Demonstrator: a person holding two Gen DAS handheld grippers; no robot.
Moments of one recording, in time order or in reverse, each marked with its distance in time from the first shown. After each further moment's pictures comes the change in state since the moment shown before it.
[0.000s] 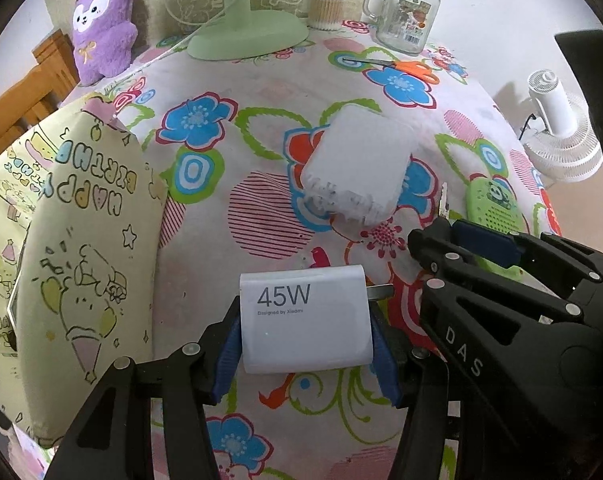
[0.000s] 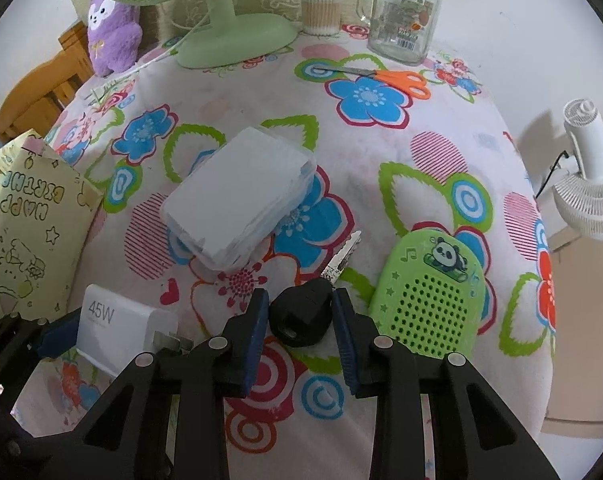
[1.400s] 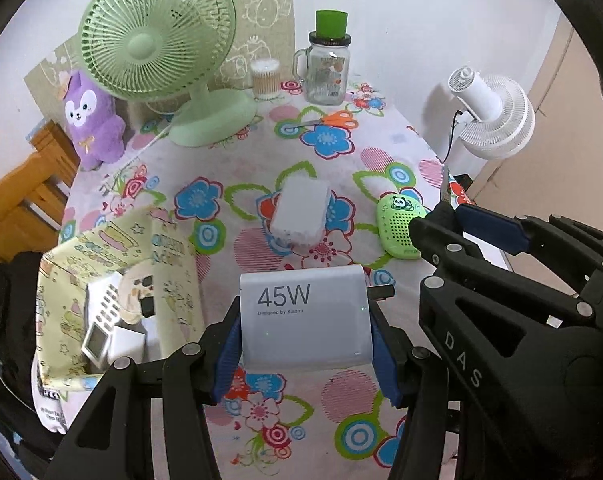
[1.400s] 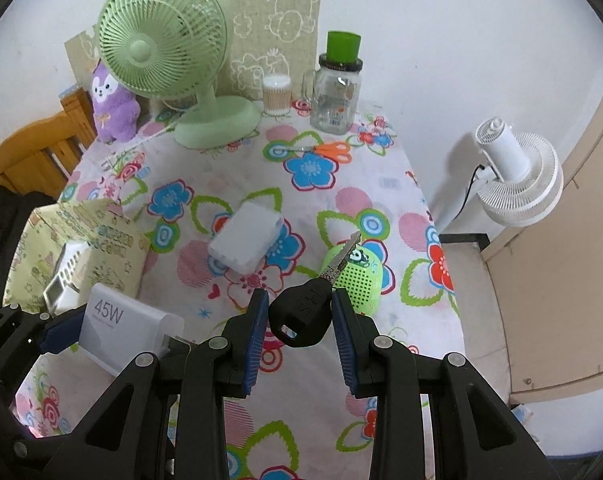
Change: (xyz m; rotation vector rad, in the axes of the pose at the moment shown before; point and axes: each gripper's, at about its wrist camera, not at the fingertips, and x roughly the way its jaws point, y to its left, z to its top) left arm -0.122 -0.016 -0.006 0.216 -0.100 -0.043; right arm -0.148 0.019 -0.019 0.115 -0.152 -0.138
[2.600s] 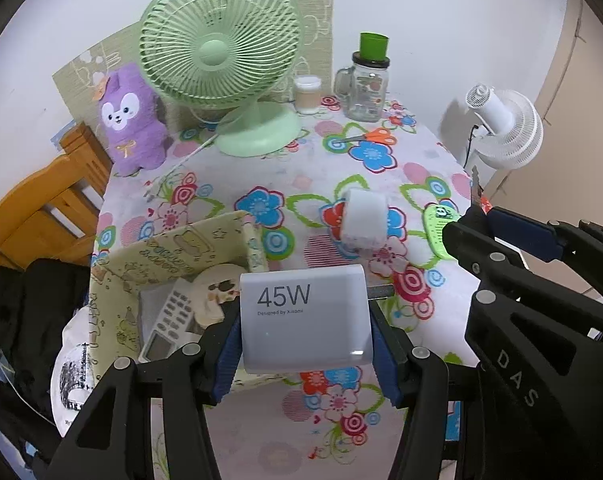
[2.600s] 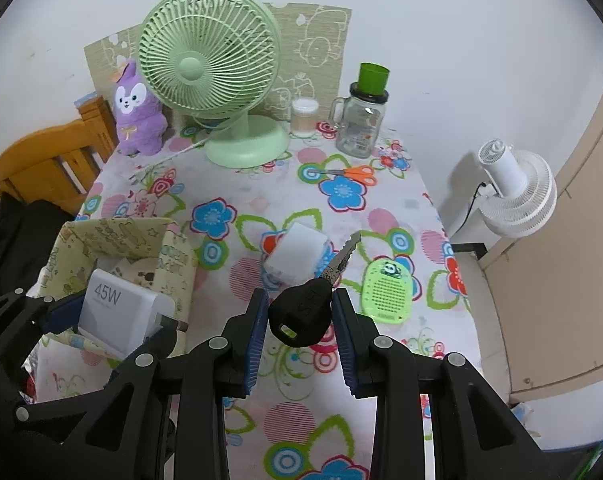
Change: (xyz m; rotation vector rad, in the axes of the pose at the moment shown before) left arm -0.026 0.076 -0.010 0.002 -0.047 0.027; right arm -0.034 0.068 0.011 0.000 -0.036 -0.022
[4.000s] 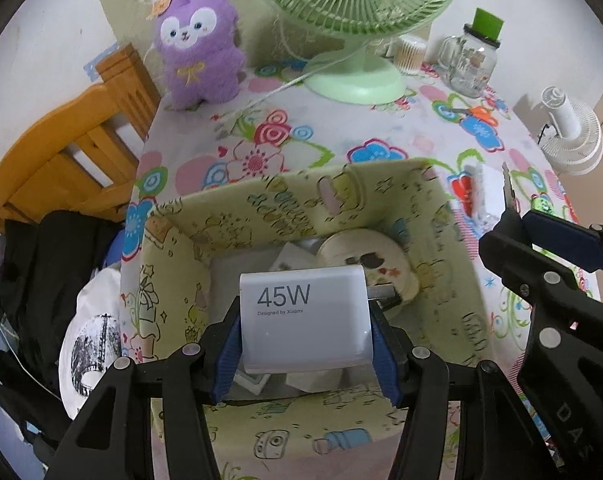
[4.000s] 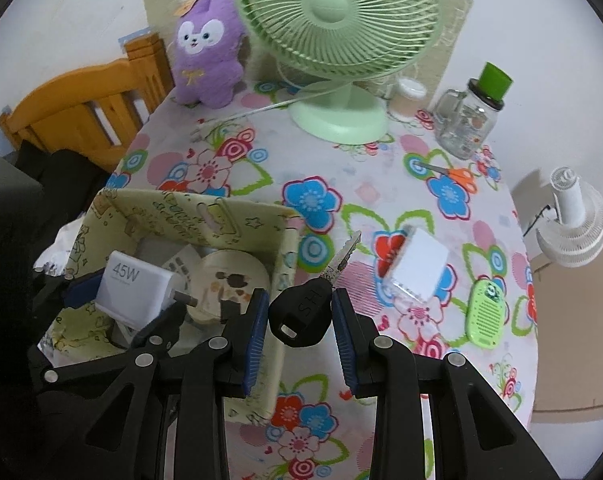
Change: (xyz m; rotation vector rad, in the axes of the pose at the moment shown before) left arm 0.069 0.118 -0.015 -0.108 0.131 0.071; right arm 0.065 0.121 0.023 -0.148 0.124 0.089
